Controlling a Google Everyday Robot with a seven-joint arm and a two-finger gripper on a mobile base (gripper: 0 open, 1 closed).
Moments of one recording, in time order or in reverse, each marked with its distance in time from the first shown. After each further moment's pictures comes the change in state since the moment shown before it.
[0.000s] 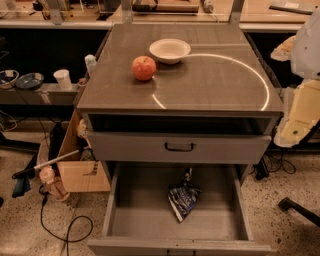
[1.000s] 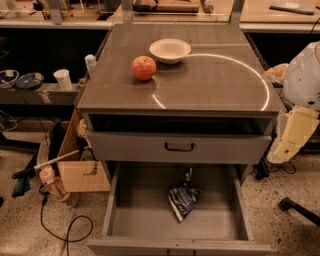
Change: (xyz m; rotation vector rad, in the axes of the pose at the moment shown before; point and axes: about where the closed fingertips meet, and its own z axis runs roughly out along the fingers) arm 0.011 0.007 0.047 -0.035 -0.101 -0.032
